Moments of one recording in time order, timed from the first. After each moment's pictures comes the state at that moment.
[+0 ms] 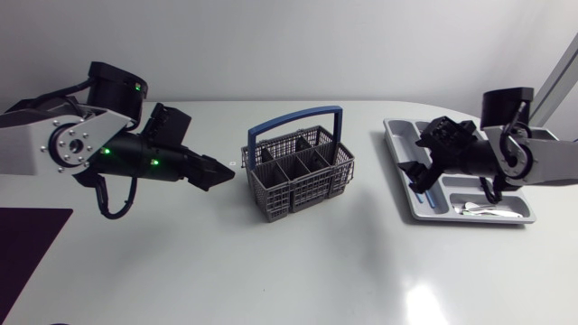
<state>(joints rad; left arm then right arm) -0.27 1.46 0.91 -0.30 0.46 0.13 -0.04 1.58 0.83 0.08 -0.28 -0.80</state>
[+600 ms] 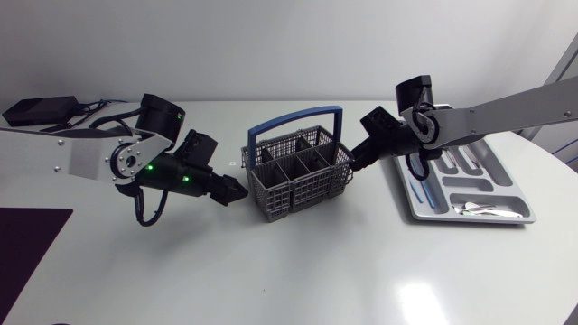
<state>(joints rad) -0.31 1.66 0.92 -0.20 0.43 0.11 0.16 1.97 1.21 -0.06 -0.30 -0.47</state>
